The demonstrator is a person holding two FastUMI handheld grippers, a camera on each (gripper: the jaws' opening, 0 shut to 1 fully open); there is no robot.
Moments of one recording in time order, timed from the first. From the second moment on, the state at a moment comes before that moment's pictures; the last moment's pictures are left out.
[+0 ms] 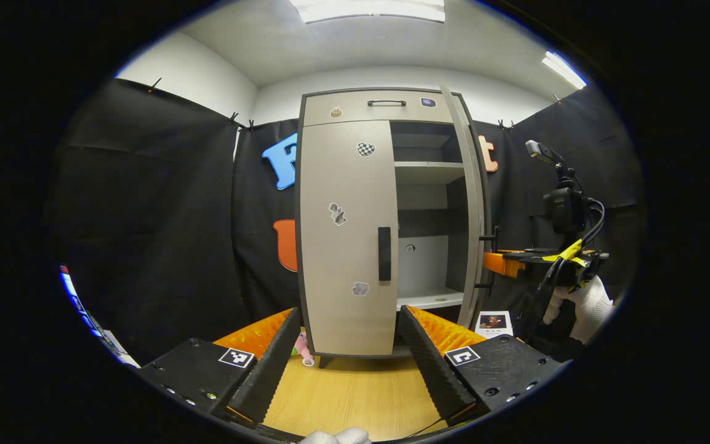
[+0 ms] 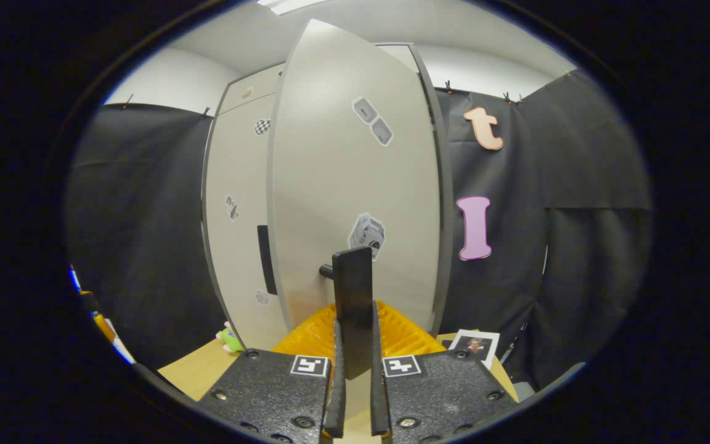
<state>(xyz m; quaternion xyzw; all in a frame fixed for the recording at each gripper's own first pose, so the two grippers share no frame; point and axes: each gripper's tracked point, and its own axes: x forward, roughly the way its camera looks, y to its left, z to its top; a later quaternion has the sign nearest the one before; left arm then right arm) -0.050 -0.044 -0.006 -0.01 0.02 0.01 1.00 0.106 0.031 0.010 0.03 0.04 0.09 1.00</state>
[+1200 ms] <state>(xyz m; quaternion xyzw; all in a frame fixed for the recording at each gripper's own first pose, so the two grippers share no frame) -0.041 -0.119 0.008 -0.02 0.01 -0.03 1.00 0.098 -0.086 0.007 0.02 0.06 0.05 1.00</state>
